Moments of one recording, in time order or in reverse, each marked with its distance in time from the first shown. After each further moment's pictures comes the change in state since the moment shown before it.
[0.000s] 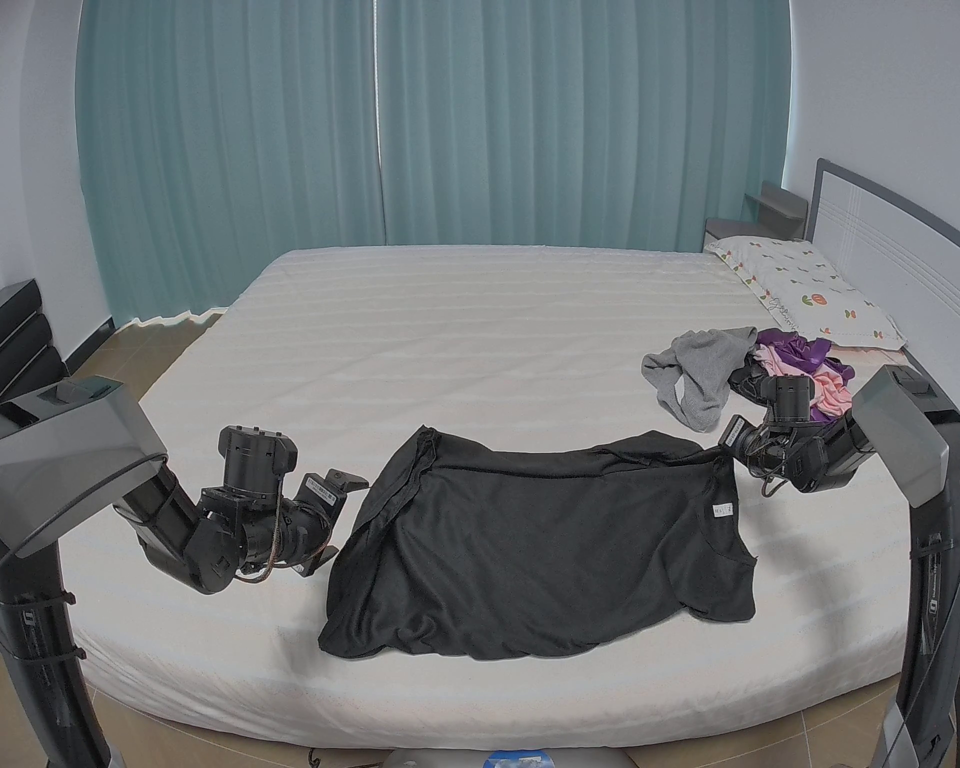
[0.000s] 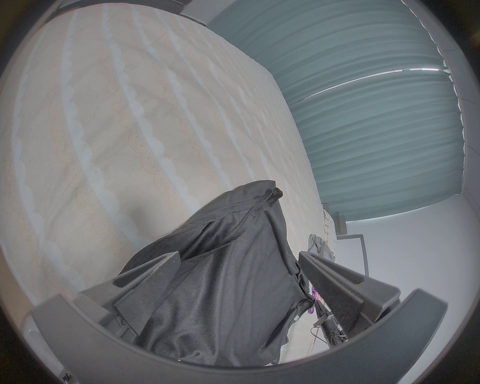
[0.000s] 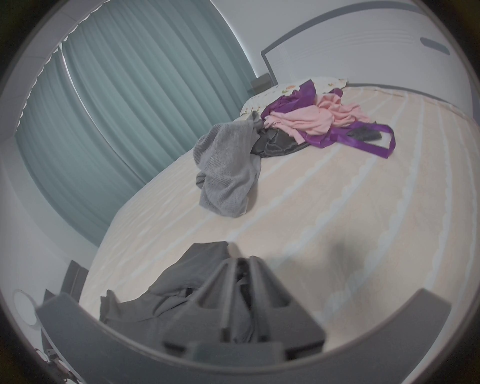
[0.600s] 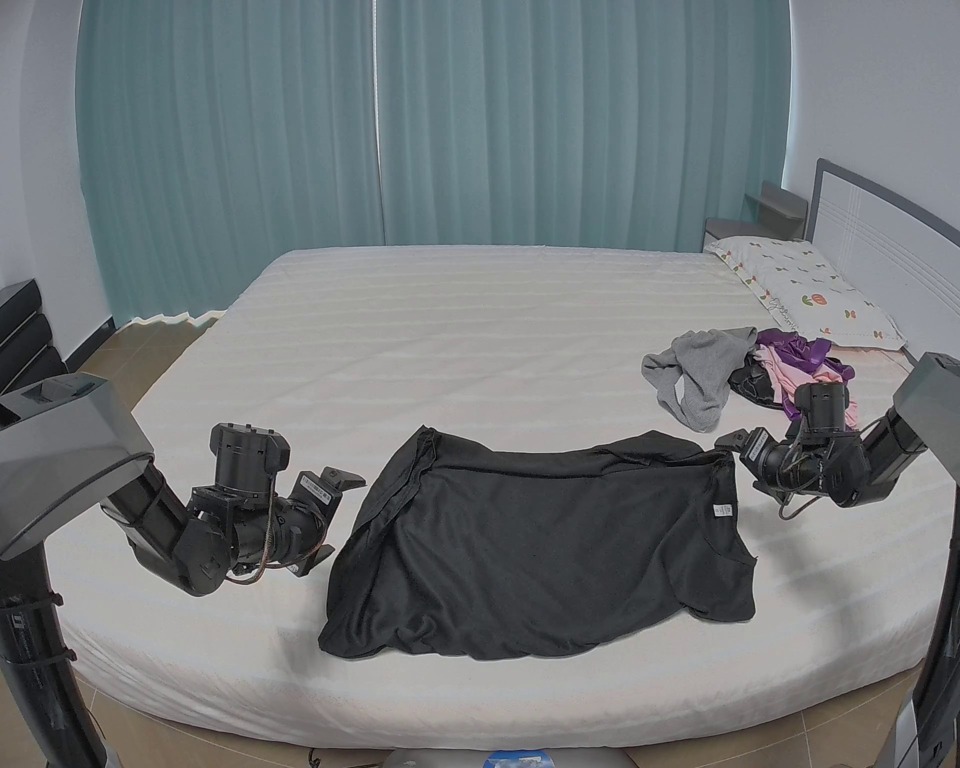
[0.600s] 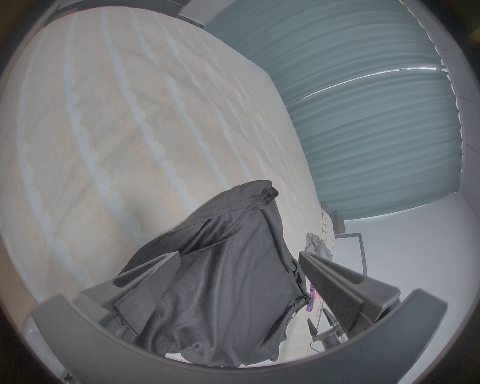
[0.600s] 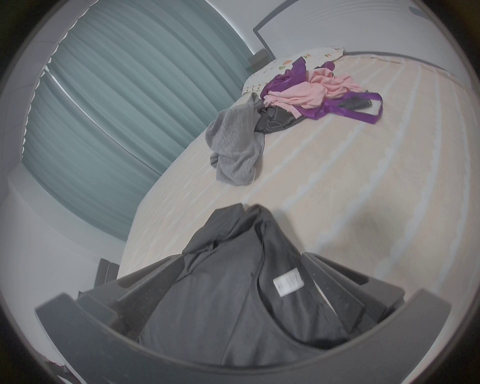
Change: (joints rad) left arm -0.001 -0.042 0.032 0.001 -0.002 0.007; right arm -0.025 -0.211 0.316 -0.043 0.197 0.092
